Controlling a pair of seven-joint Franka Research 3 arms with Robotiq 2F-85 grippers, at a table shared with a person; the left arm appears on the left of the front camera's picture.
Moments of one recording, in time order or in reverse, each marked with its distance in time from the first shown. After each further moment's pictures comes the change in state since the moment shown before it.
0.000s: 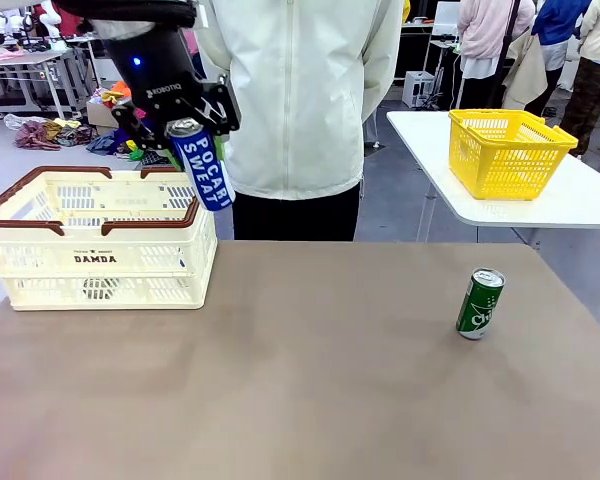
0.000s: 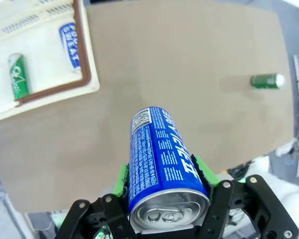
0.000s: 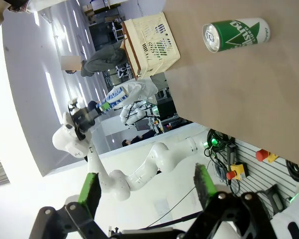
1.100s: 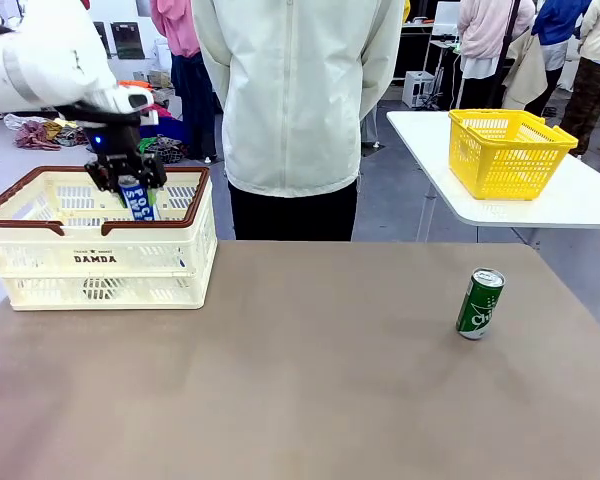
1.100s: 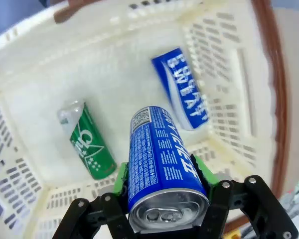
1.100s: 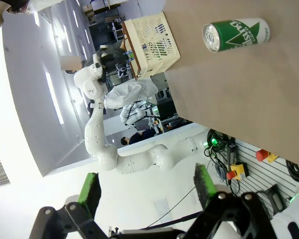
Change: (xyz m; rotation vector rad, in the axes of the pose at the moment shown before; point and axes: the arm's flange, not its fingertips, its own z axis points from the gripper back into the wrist) left arm 0.166 0.207 -0.197 0.097 0.228 -0.141; right arm 0.000 0.000 0.000 0.000 0.000 0.000
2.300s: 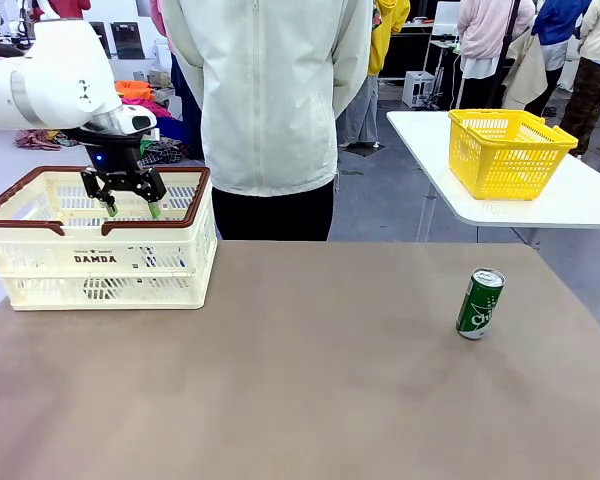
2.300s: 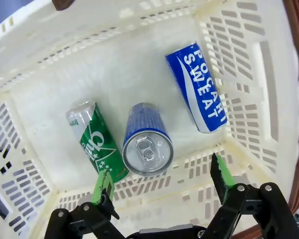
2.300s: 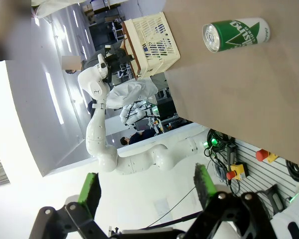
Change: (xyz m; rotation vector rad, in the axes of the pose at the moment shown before) left arm -0.011 -0.003 -0.007 0.060 -0.042 -0.027; right arm 0.000 0.000 0.000 0.000 0.000 0.000
